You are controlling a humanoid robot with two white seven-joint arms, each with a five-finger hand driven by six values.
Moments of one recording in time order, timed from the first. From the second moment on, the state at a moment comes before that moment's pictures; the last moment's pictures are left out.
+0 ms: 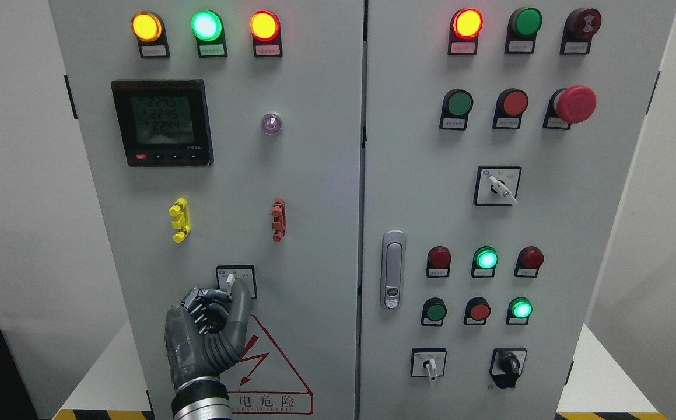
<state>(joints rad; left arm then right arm) -0.35 -0.15 -0.18 -1.89 -0.22 0.45 0.54 0.15 0.12 -0.13 -0.13 0.21 0.11 -0.12</state>
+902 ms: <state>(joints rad) -0.36 -0.15 -0.19 -1.89 -0.22 0.45 0.53 0.15 0.12 -0.13 -0.13 0.21 0.11 -0.12</state>
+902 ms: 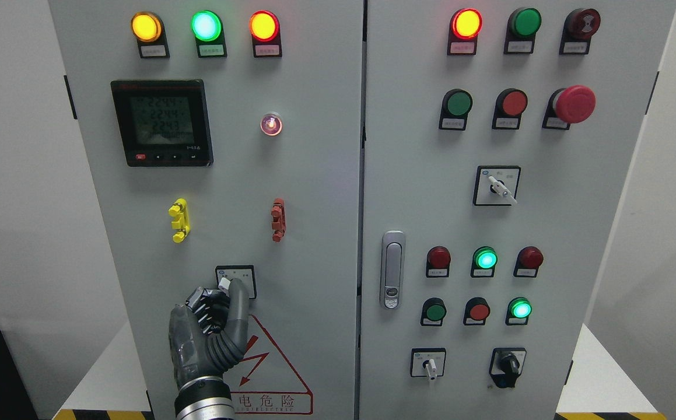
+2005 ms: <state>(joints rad) -0.36 -0.15 -0.19 -1.89 -0.22 0.45 0.55 0.15 0.12 -0.13 -0.13 0.21 0.11 -0.12</state>
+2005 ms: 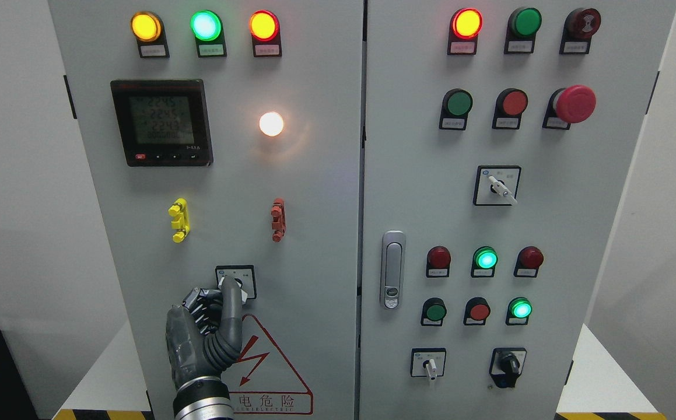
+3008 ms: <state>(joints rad) -0.33 -0.14 -0.19 -1.90 -0.22 0.44 0.53 0.15 0.12 -0.13 -0.13 0.21 0.11 -0.12</state>
